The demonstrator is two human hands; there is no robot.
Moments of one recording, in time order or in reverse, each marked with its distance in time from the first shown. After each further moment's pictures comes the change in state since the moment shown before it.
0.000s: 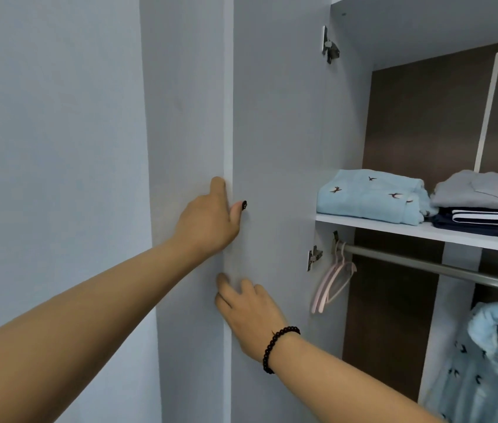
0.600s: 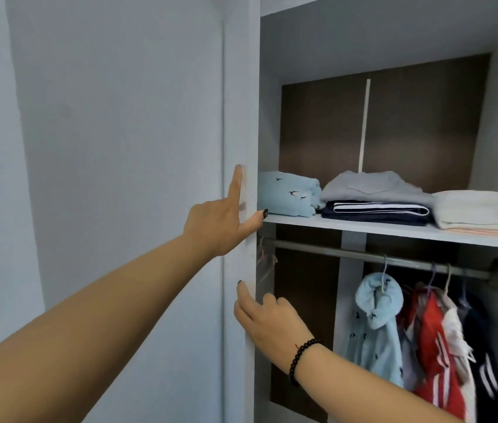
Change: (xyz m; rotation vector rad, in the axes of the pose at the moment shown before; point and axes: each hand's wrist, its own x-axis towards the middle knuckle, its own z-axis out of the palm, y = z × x) left_hand -0.008 0.145 0.062 0.109 -0.107 0.313; right_hand -0.167 0.081 -0.015 -0.117 -0.195 0.198
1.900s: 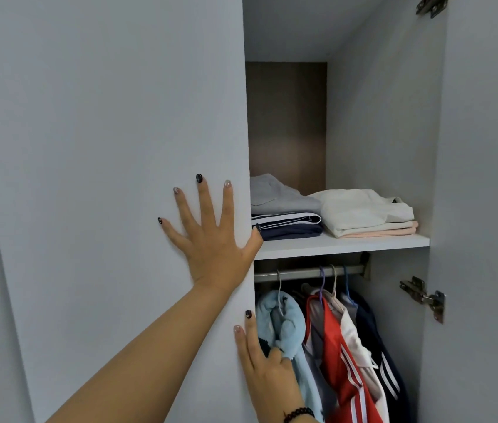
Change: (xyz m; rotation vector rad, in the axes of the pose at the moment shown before) left_hand 0.157 0.182 0.222 -0.322 0.376 0.009; right_hand -0.025 0.111 0.223 -0.138 -0.013 0.844
